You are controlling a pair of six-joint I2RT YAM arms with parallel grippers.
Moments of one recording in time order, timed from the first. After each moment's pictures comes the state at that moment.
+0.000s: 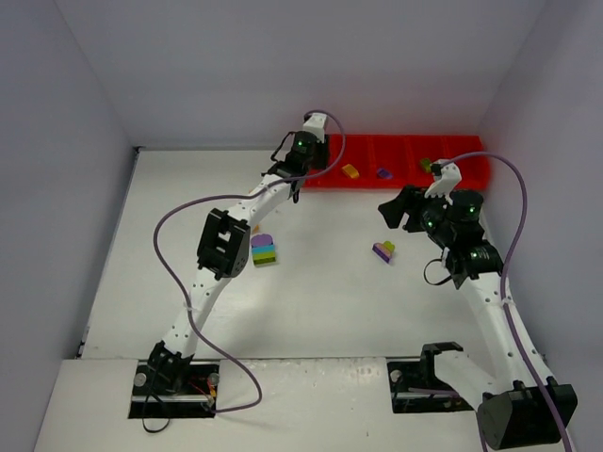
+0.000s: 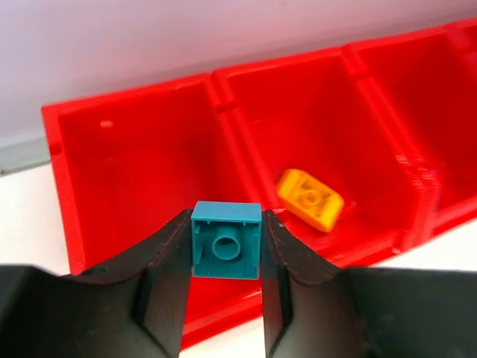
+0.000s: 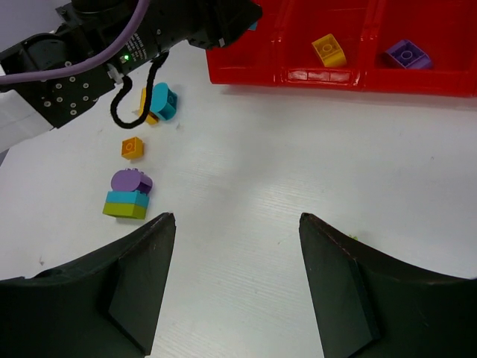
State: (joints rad) left arm -0.54 2.56 2.35 -0.06 -0.07 -0.22; right arm 0.09 0.96 0.86 -0.22 -0.35 0.28
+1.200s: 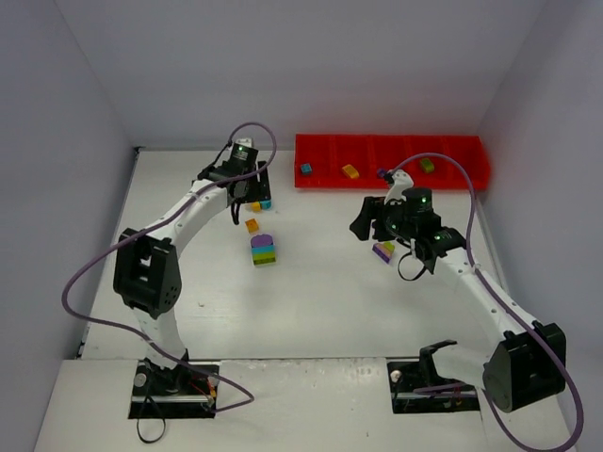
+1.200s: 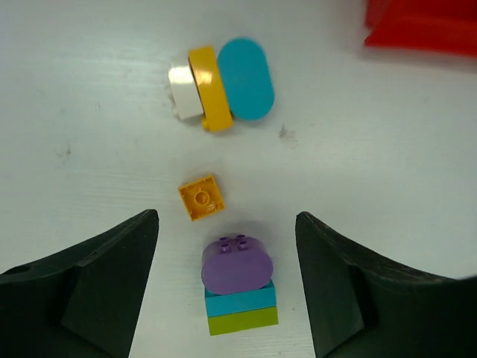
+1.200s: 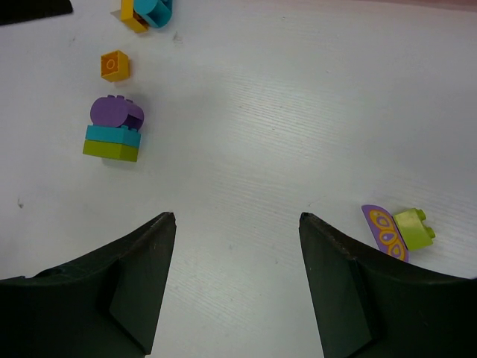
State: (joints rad) left arm -0.40 1.80 1.58 -0.58 -0.20 -0.43; right arm 0.30 1.17 0.86 -0.26 -0.26 0.27
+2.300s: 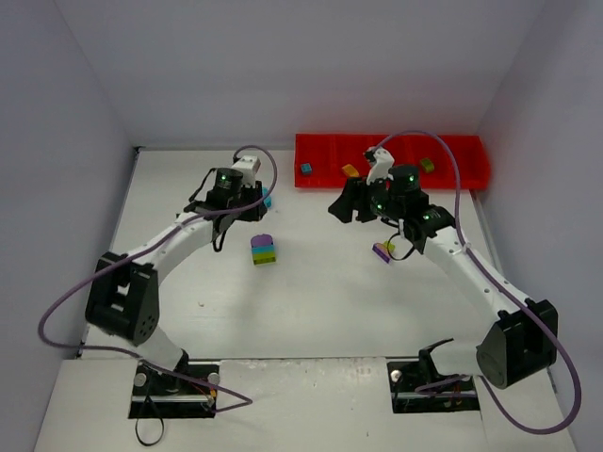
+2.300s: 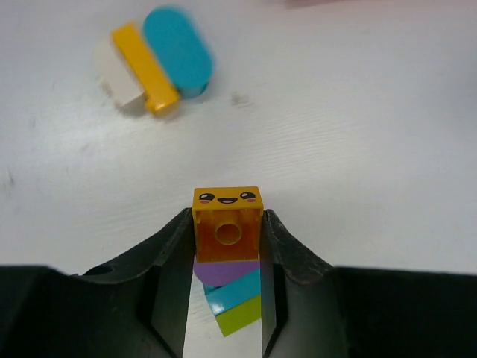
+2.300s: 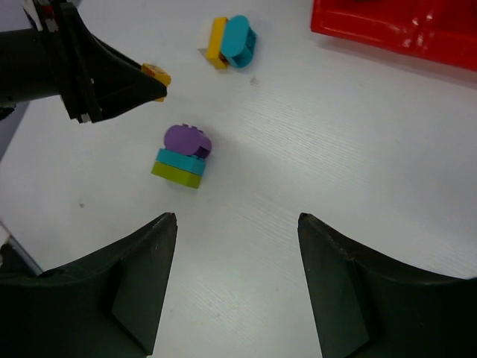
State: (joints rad) left arm -0.38 1.67 1.19 -0.25 0.02 -0.29; right arm 0.38 1.29 1.03 -0.24 -0.33 0.28
